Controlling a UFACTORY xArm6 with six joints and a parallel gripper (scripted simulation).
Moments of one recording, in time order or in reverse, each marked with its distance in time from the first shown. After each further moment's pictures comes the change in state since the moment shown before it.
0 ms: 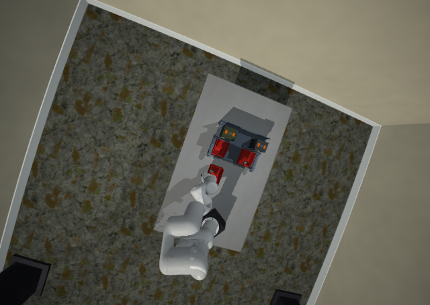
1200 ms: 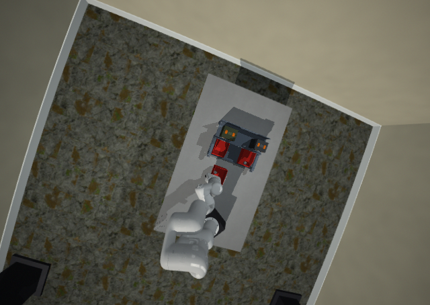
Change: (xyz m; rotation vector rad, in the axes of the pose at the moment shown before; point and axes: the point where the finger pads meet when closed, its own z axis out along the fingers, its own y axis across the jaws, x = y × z) arm -0.002 -0.030 0.001 0.000 0.000 -0.001
